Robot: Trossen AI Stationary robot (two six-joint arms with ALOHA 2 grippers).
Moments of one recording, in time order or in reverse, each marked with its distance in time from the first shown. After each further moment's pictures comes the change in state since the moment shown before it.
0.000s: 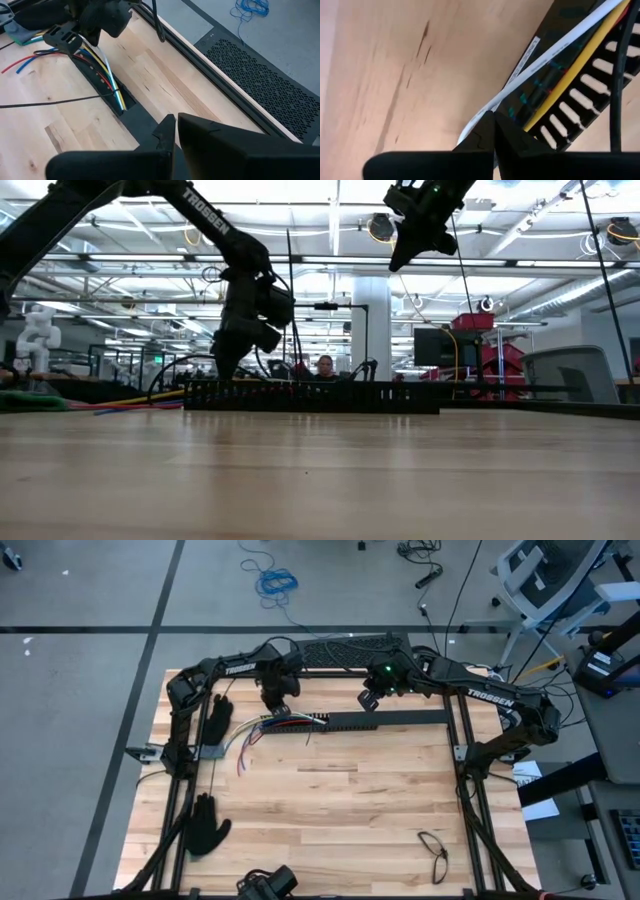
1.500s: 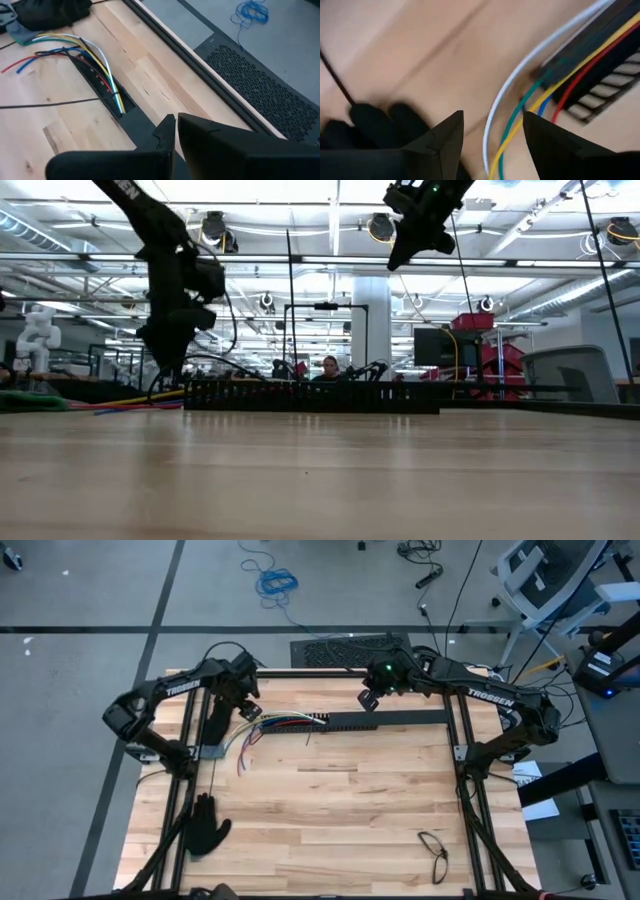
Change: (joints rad) left arm 0.164 -0.548 -0.567 0.320 -0.047 -0.209; right arm -0.003 0.000 0.000 0.019 0.000 -0.040
